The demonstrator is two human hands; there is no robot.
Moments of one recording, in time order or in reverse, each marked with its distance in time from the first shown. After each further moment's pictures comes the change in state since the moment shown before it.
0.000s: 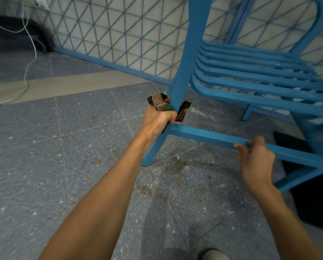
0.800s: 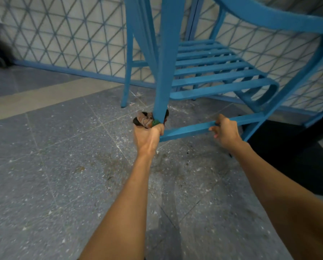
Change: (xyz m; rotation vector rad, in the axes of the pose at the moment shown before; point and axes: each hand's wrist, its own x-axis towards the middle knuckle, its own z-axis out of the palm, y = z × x) left_hand -0.057 0.005 0.062 -0.156 0.273 -0.137; right_hand 0.046 0.010 -0.039 0.381 -0.192 0.411
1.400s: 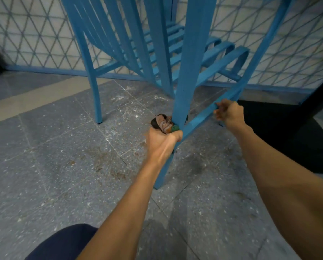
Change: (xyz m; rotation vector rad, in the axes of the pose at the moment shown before) left_hand -0.086 -0.029 0.065 0.239 -0.228 0.023; right_hand 0.043 0.057 -0.079 -0.079 0.034 -0.091
